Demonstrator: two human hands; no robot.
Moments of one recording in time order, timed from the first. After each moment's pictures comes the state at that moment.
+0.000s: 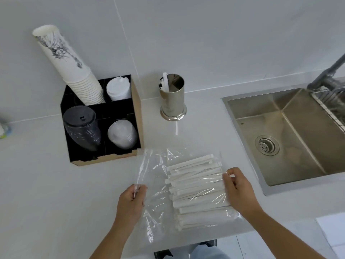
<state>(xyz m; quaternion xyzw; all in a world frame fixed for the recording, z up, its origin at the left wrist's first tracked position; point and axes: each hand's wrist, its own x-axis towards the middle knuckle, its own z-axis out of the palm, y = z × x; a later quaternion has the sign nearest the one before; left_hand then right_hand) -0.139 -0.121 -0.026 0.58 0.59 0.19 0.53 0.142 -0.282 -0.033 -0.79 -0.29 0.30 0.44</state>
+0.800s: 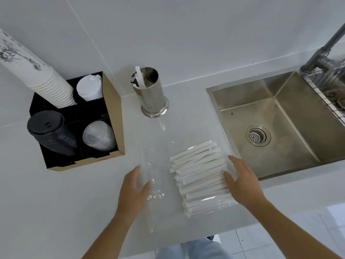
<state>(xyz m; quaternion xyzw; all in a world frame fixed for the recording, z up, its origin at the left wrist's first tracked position) -0.062 -0.126 -0.039 0.72 0.58 0.10 0.37 0.211 -0.310 -0.036 -0.87 -0.37 0.22 0.26</state>
